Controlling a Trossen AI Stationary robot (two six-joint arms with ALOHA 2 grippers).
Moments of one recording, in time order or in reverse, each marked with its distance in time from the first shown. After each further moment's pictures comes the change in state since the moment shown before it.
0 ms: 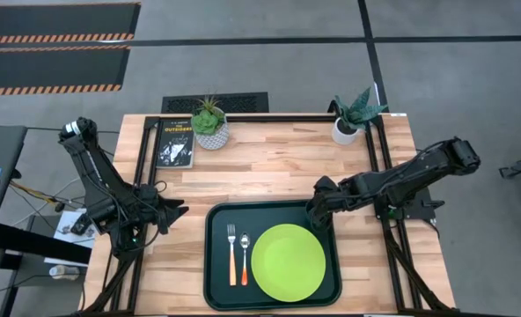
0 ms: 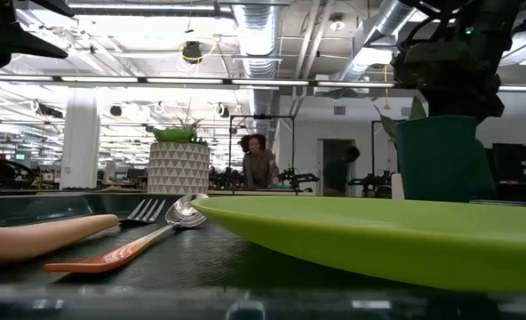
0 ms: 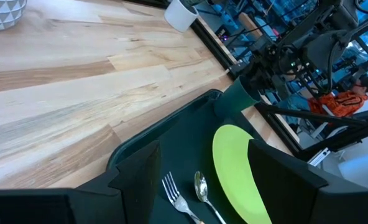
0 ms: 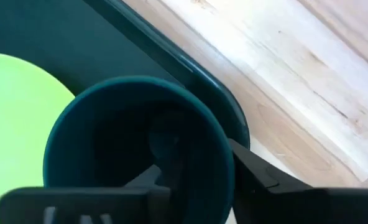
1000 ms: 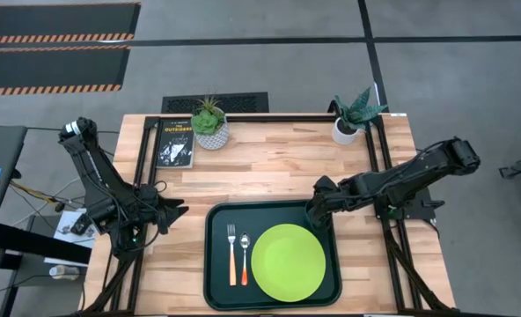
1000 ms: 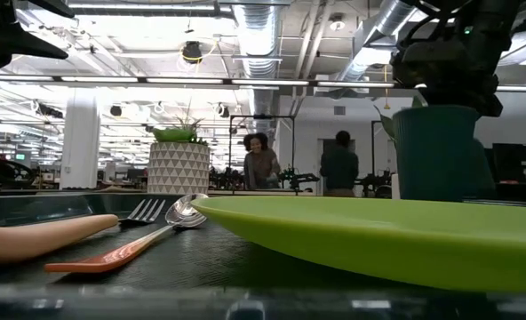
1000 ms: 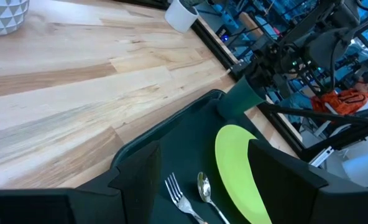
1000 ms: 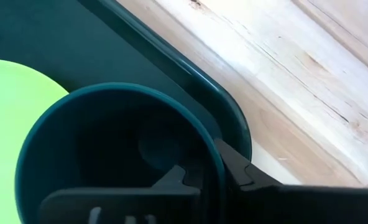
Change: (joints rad) left arm 0.000 0.000 0.000 -0.011 0.000 0.009; right arm 0.002 0.003 0.000 0.012 0.018 0.008
